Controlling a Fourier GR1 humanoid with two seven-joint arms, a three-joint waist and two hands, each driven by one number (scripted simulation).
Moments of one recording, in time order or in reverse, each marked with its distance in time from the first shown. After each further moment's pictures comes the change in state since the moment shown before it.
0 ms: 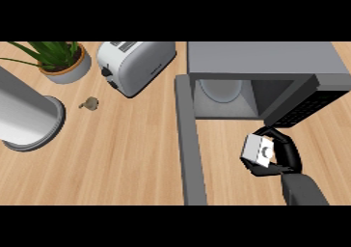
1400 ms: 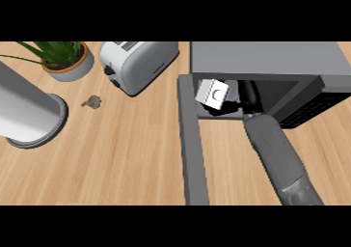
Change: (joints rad) left arm -0.026 -0.020 0.080 0.022 0.053 -0.064 0.024; right arm -0.394 0.114 0.067 -0.097 0.177 -0.329 0.474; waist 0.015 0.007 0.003
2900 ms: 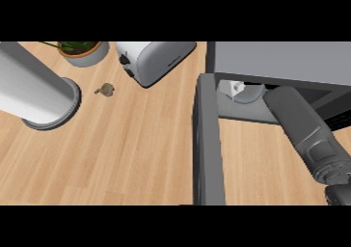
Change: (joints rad) left arm -0.138 0.034 -0.054 0.112 -0.073 -0.032 -0.008; right arm -0.357 -0.188 -0.085 0.610 0.188 -0.524 -0.049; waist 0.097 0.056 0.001
